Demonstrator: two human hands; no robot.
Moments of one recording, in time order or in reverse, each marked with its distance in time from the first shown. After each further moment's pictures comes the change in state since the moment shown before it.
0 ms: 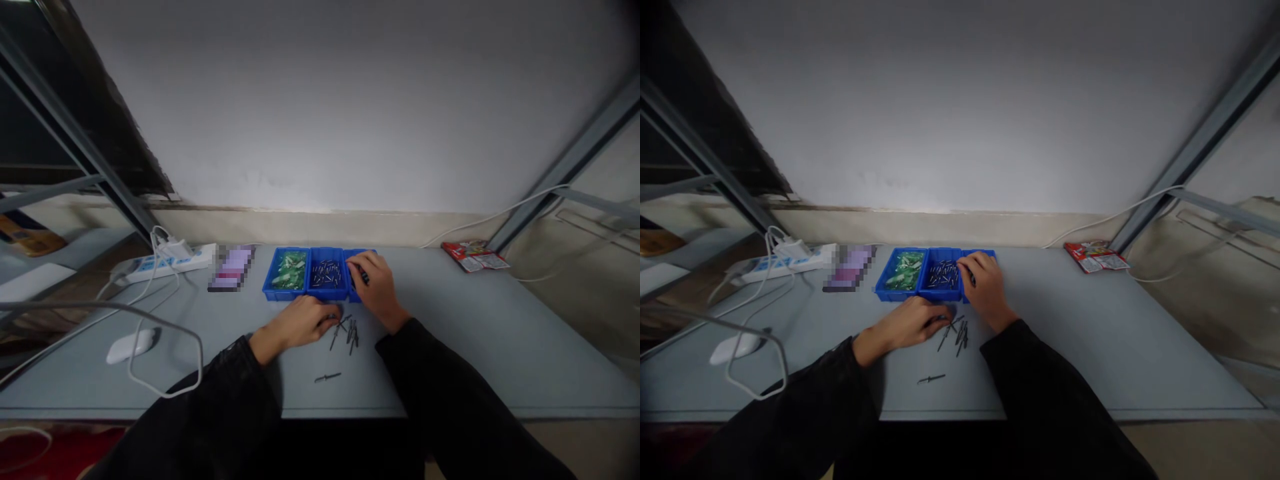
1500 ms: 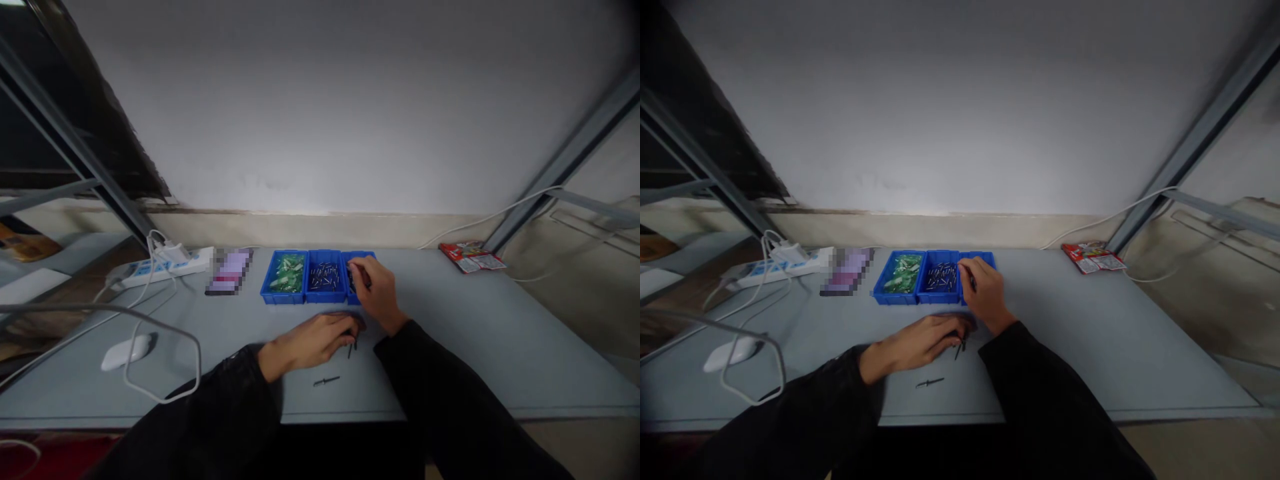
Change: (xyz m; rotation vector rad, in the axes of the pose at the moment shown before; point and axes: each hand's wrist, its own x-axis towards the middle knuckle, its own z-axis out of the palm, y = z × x) left_hand 0.005 0.031 0.006 -0.352 -0.015 0.202; right_hand -0.003 -0.007 -0.006 0.082 0.032 0.048
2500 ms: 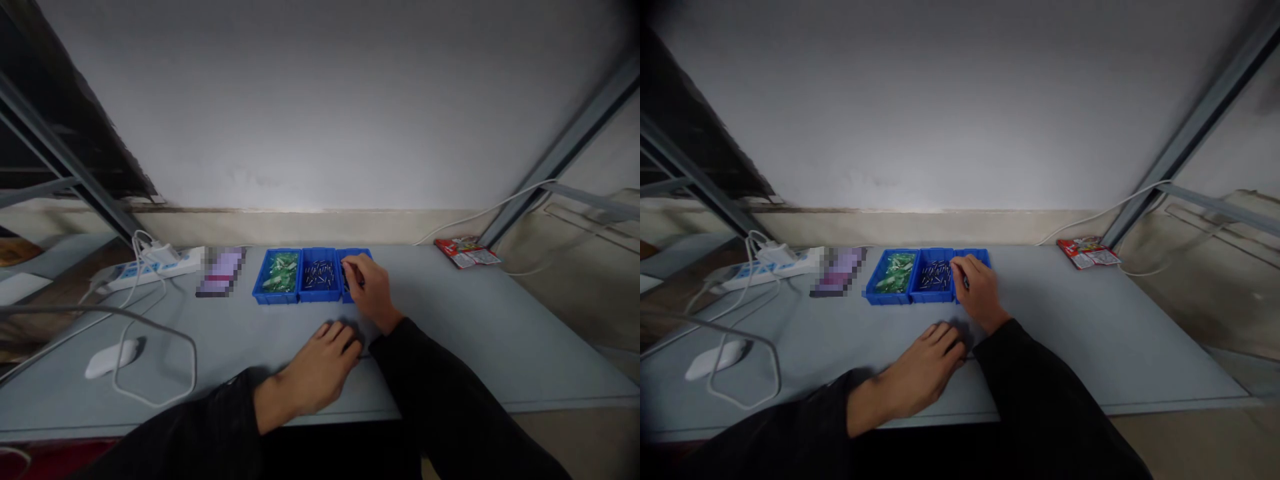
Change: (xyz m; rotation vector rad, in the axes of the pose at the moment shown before) left_hand -0.005 0.036 0.044 0.556 0.048 -0.096; right_hand 0.000 0.004 0.001 0.000 -0.022 -0.002
